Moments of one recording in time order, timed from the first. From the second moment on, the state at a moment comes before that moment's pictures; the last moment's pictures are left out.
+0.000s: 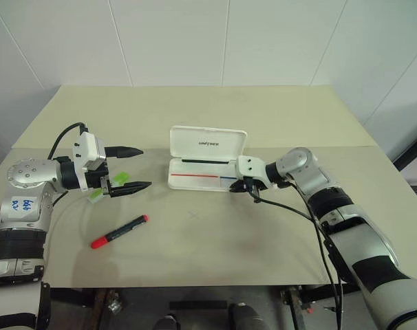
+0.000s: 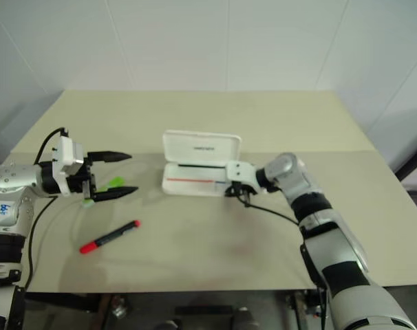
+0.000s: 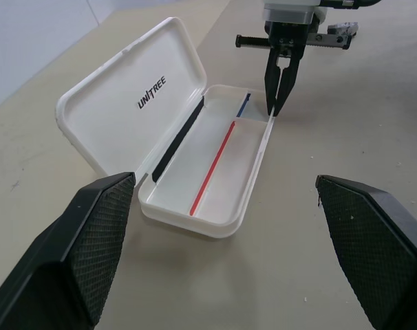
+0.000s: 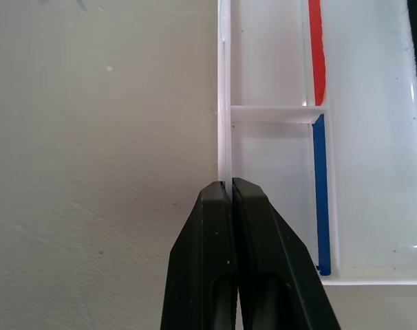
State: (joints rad) left arm -0.66 0.82 0.14 0.33 -0.38 0.04 -1.25; right arm -1.13 -0.43 0.32 0.89 -0.18 -0.12 1.30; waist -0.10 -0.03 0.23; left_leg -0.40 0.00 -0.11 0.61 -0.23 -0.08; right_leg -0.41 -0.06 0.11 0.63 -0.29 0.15
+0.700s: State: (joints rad) left arm -0.56 0.82 0.19 0.33 -0.38 0.01 -1.23; right arm -0.64 -0.79 0.25 -0.01 0.03 0.39 1.42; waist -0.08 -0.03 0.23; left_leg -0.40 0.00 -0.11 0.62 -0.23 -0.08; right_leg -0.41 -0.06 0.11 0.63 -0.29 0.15
